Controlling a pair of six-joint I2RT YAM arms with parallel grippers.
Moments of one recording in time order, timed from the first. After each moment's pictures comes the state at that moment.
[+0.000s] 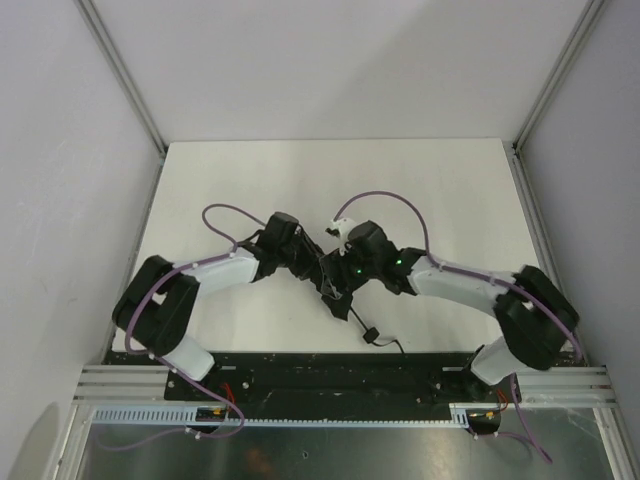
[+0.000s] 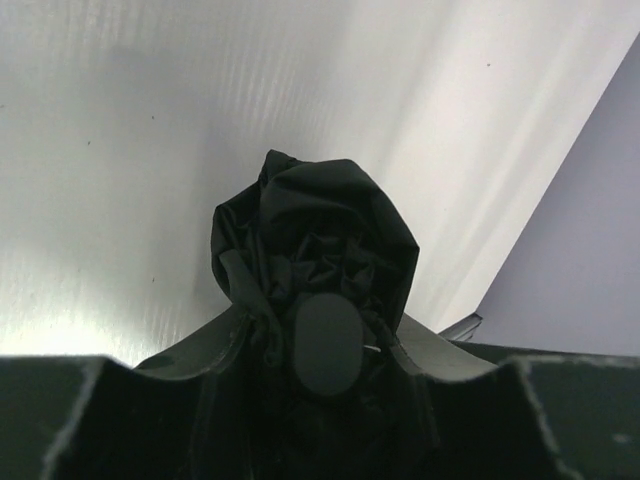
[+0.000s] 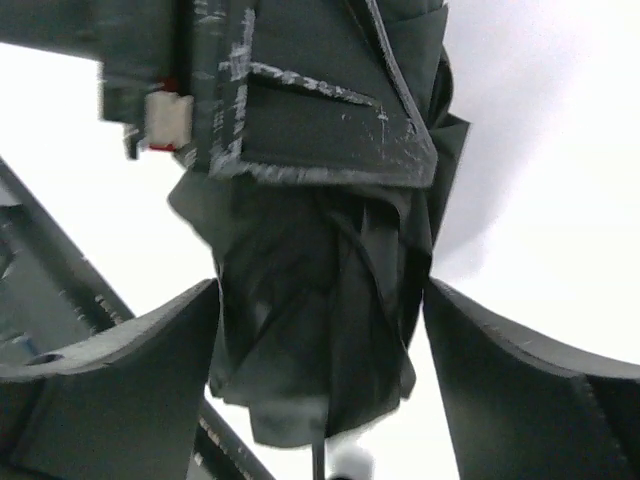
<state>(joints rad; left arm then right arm) -0.58 1.60 0.81 -0.04 0.24 -1.20 0.85 1.57 0.91 -0.10 -0.15 0.26</state>
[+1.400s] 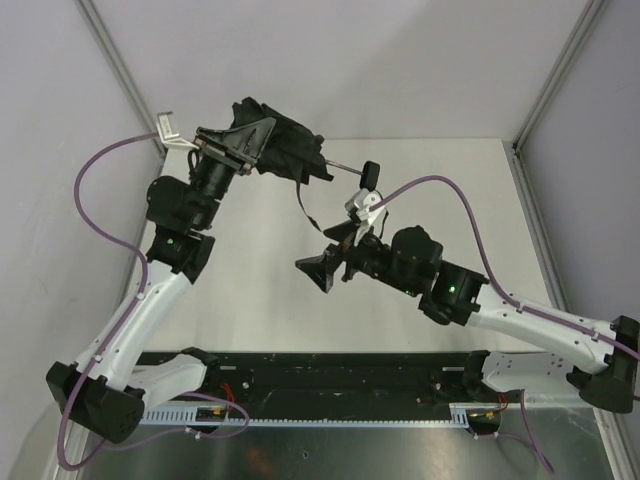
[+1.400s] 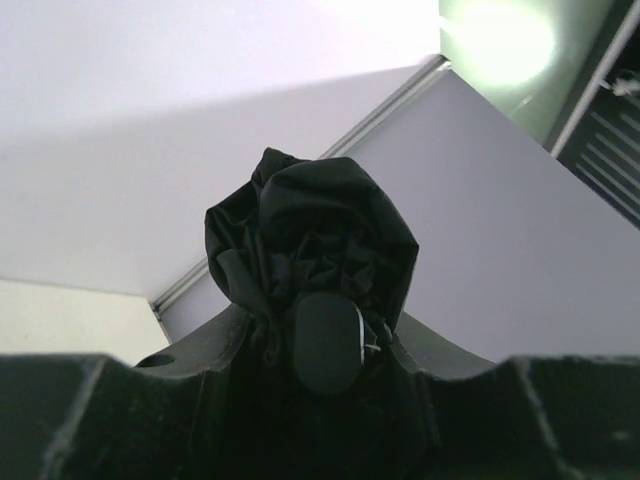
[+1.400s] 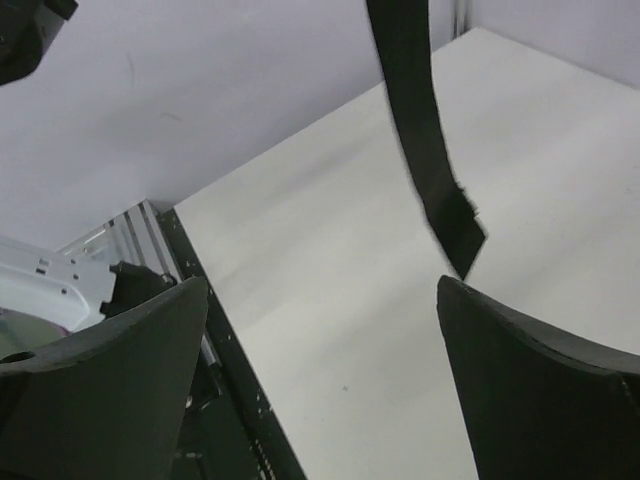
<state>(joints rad) -0.39 1.06 1.09 0.41 0.09 -1.07 1.10 1.08 1.03 0.02 0.07 0.24</state>
